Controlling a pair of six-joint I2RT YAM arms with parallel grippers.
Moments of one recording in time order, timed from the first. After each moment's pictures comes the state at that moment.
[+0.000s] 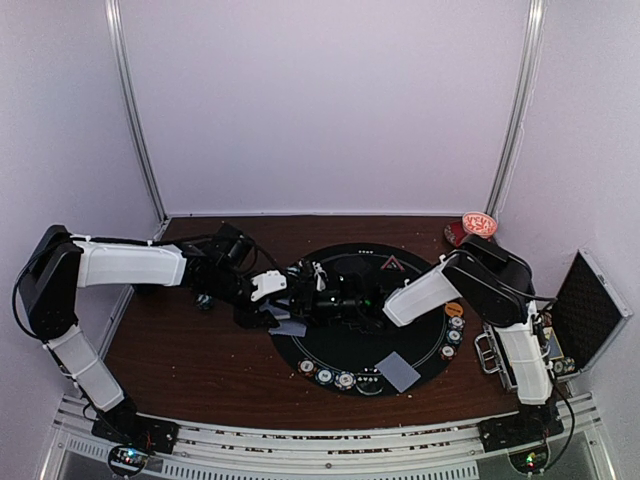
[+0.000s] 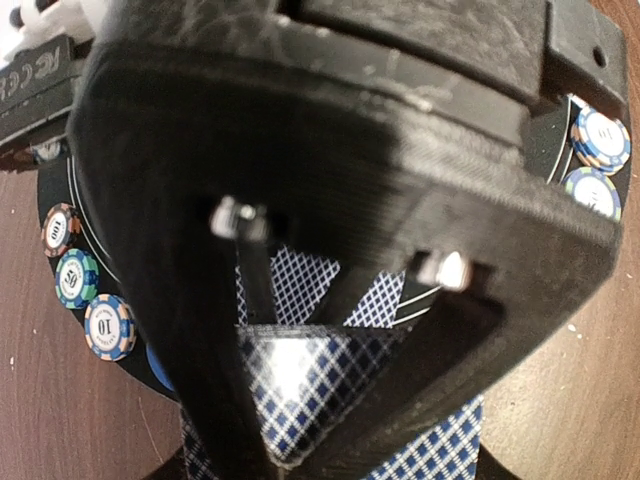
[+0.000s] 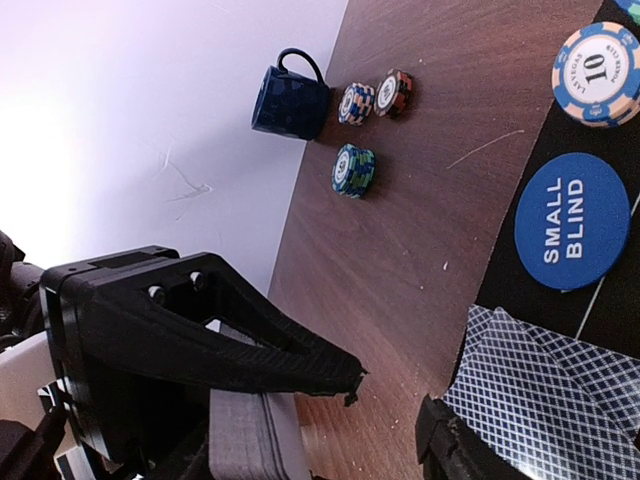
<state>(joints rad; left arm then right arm) -0.68 1.66 1.03 -0.37 0.32 0.71 0.88 2.24 1.23 0.78 -0.51 1.13</state>
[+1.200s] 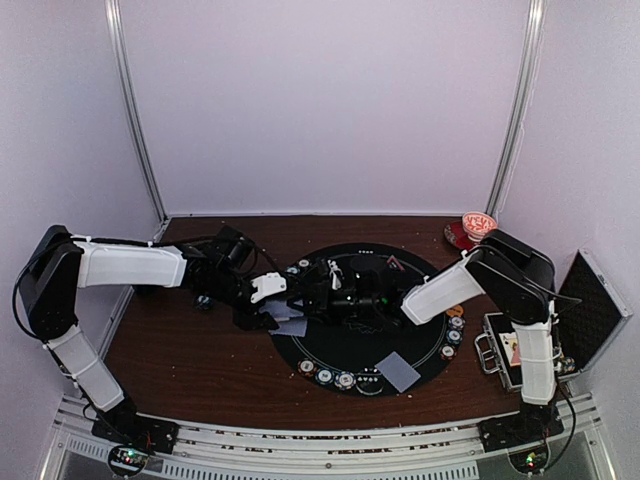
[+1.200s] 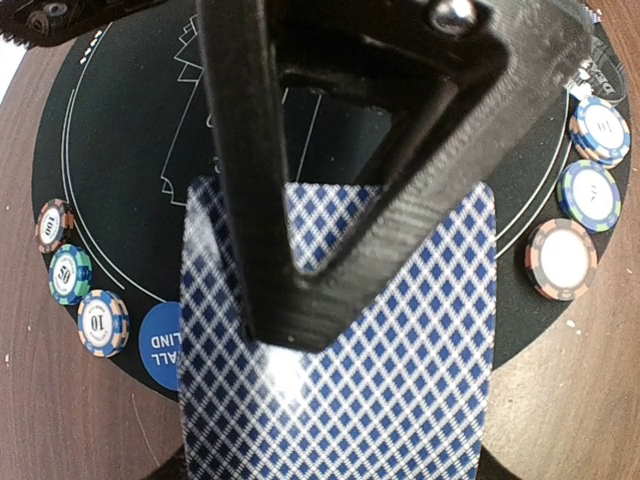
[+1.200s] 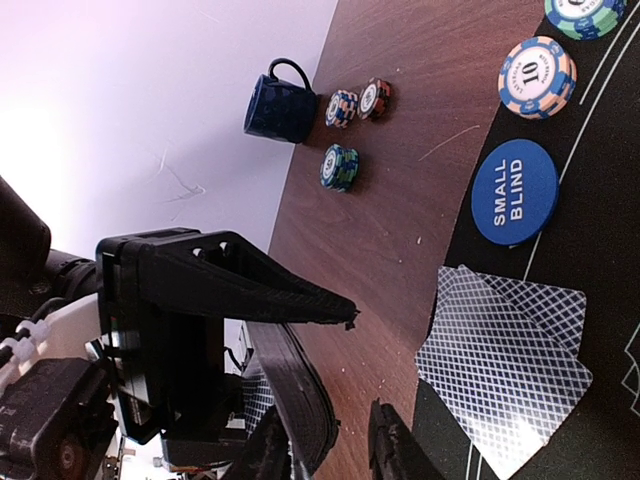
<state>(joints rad) -0.68 1.66 1.02 -0.37 0.31 0.71 0.85 2.11 1.09 0.75 -0.50 1.09</state>
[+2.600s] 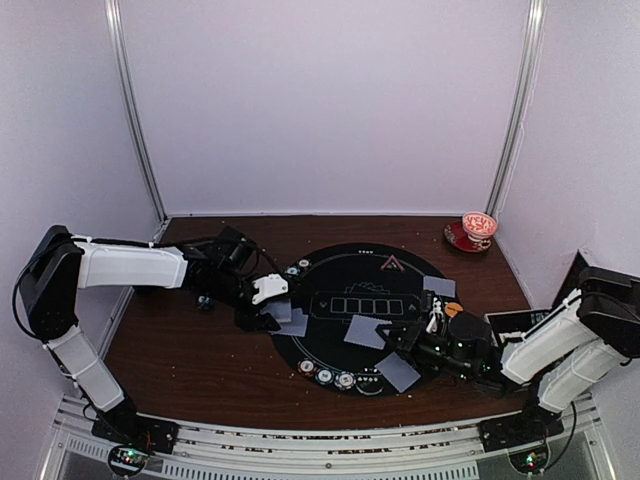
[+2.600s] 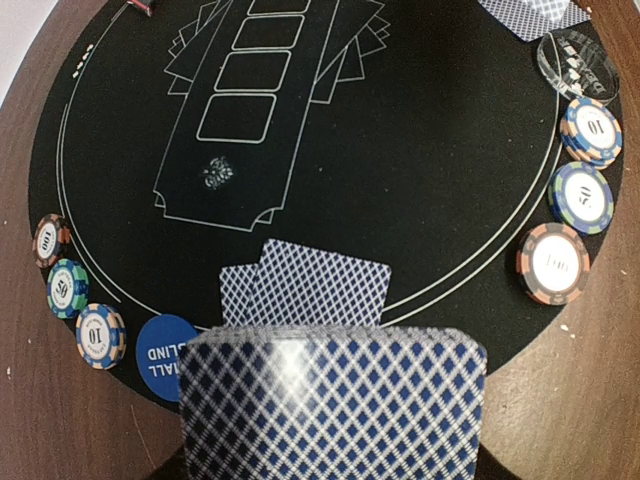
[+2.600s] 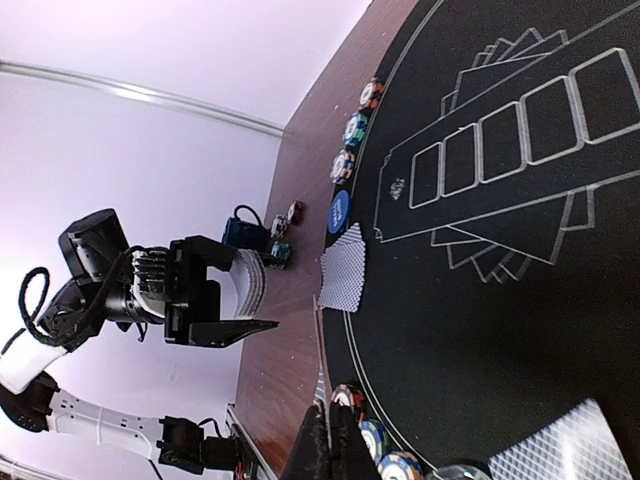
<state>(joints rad) -0.69 1.66 1.02 -0.37 0.32 0.72 0.99 1.48 0.22 1.06 0.13 1.23</state>
